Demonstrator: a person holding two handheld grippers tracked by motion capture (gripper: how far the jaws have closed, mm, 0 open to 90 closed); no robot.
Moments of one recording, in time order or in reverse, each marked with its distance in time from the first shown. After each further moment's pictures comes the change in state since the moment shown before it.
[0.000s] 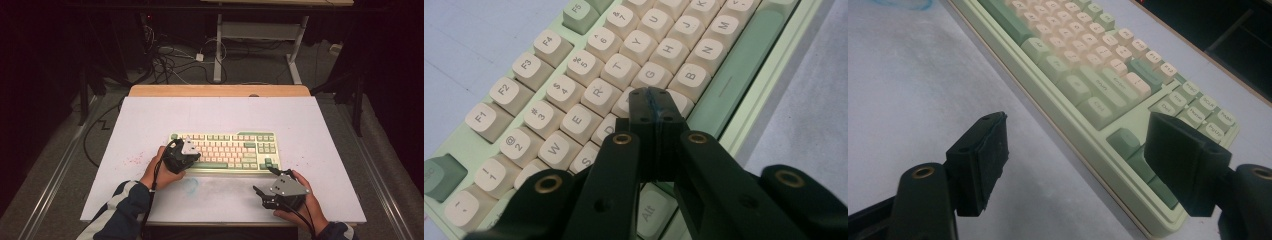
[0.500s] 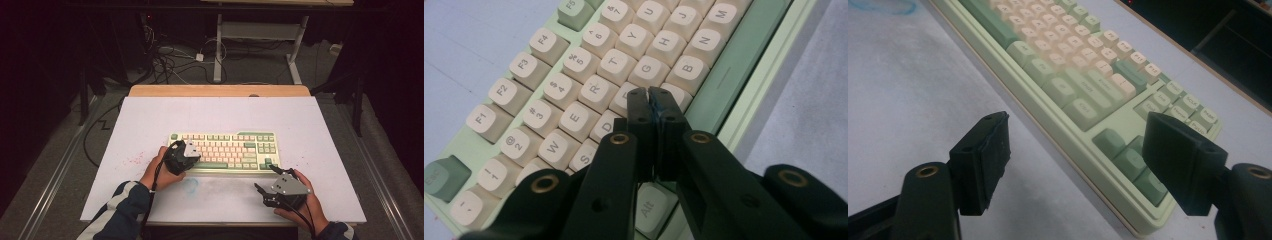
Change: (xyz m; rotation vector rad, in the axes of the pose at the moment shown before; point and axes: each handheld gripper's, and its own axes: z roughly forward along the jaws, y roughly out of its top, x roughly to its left) left arm -0.003 -0.002 -0.001 0.003 0.004 0.050; right arm -0.004 0.001 -0.002 -0.008 -0.042 0.018
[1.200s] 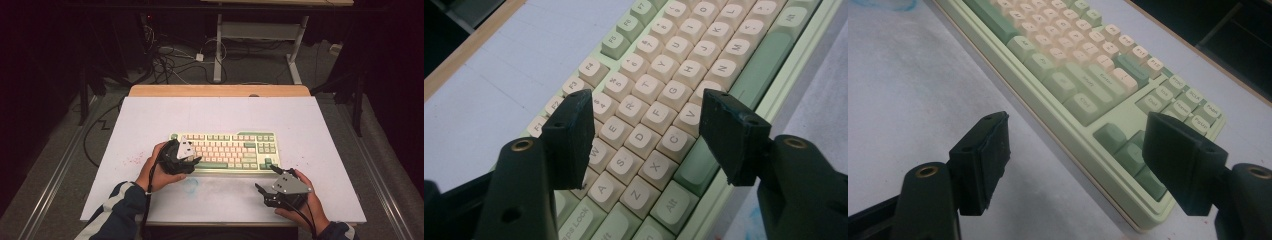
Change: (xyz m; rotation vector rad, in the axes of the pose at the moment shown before) left arm 0.002 0.004 -0.015 -0.135 0.040 0.028; right arm -0.001 -0.001 0.000 0.016 0.017 0.007
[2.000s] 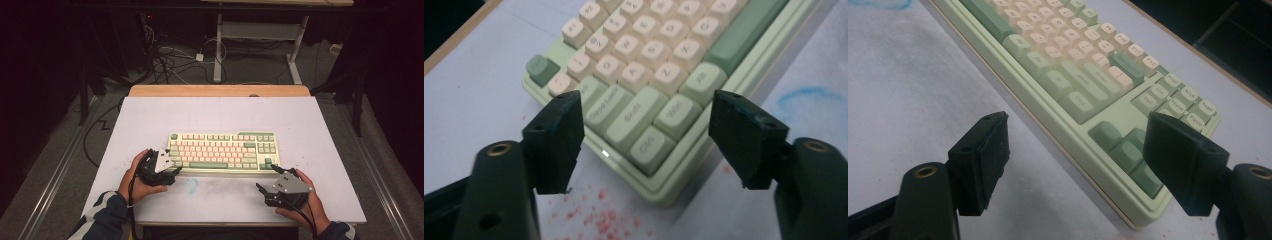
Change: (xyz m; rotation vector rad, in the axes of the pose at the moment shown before) left arm 0.030 -0.038 -0.047 0.014 0.091 0.001; right arm -0.002 0.000 -0.001 0.001 -0.010 0.008
